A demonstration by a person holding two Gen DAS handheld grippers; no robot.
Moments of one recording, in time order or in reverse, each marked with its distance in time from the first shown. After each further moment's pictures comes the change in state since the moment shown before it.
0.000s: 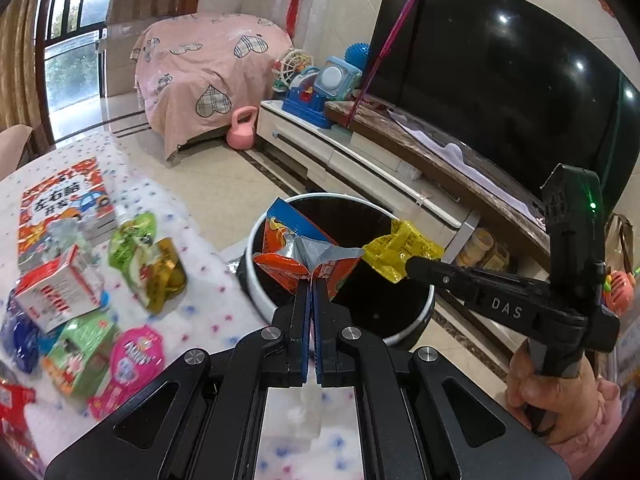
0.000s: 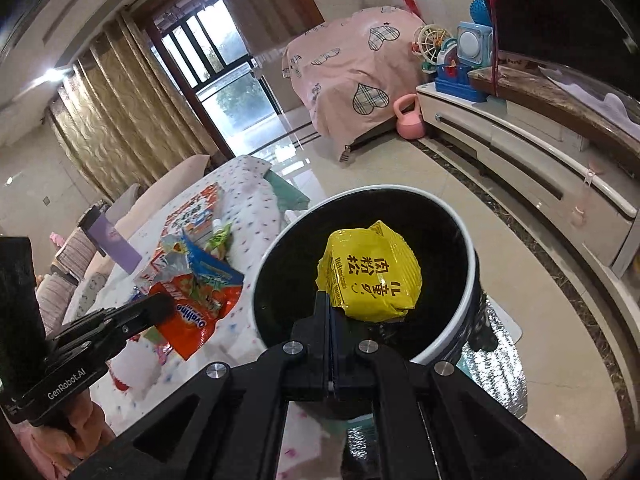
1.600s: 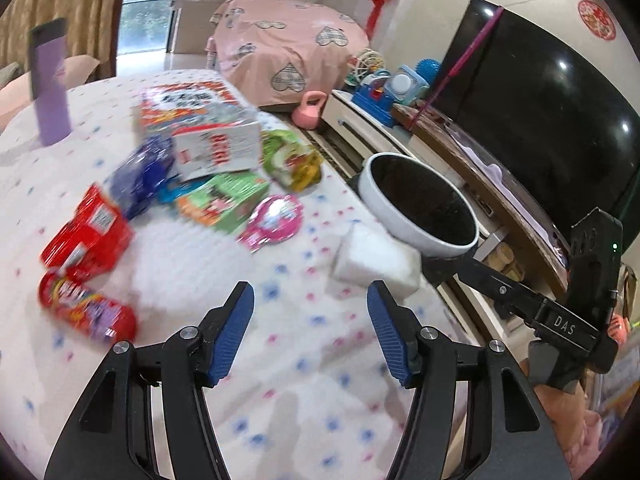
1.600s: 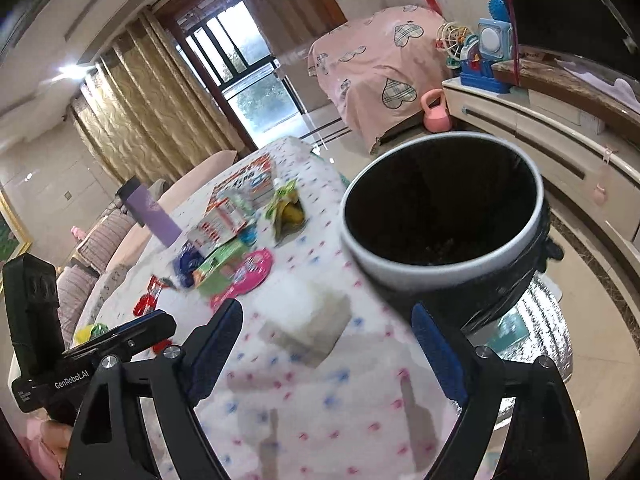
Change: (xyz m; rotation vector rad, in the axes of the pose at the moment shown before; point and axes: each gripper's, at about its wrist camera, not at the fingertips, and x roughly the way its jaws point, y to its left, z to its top) left arm -0.106 0.085 -0.113 -0.245 0.006 0.108; right arm -0.013 0.066 -0.071 -0.001 -0.012 0.089
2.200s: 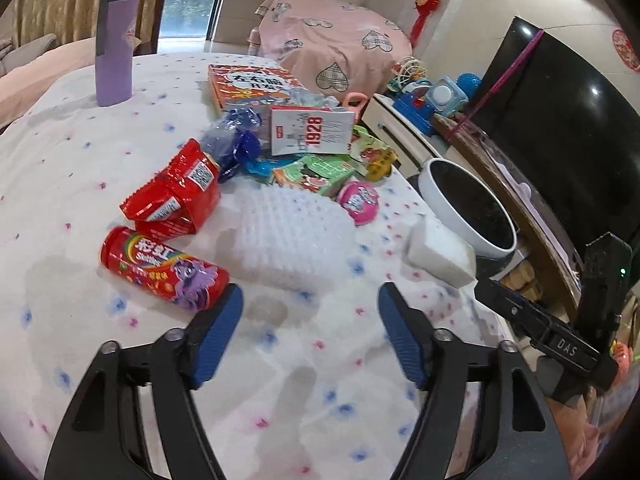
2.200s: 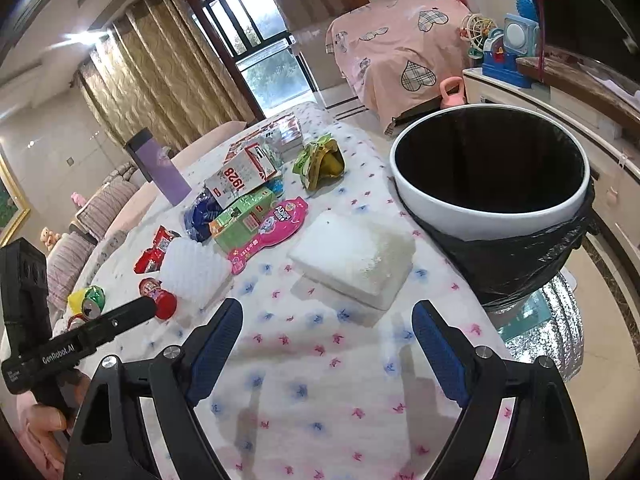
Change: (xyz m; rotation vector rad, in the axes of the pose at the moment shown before) left arm -0.013 0.058 -0.015 -0.101 -0.003 0.087; right arm 0.026 0.042 -0.034 -0.078 0.071 -0.009
